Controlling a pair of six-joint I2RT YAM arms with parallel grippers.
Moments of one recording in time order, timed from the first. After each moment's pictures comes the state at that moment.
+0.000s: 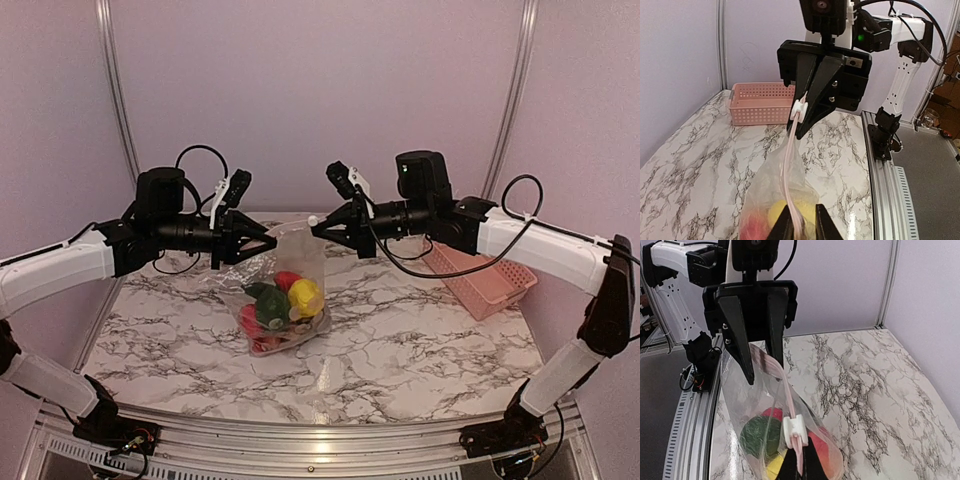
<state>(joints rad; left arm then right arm) -0.62 1.34 1.03 0.02 0.79 0.07 0.74 1.56 1.35 -0.13 -0.69 -0.20</state>
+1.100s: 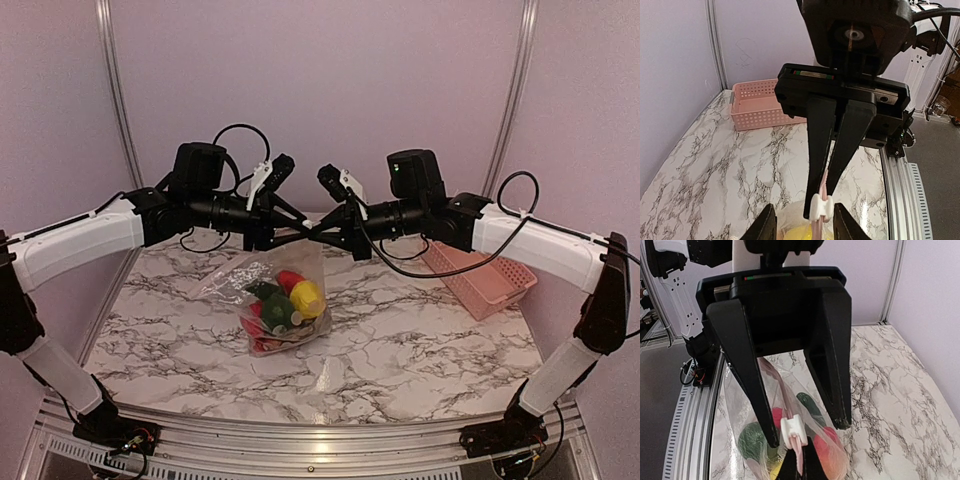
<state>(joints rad) -0.71 1.54 1.36 -0.19 0.67 0.19 0.77 1.59 1.40 -0.21 -0.67 -0.24</state>
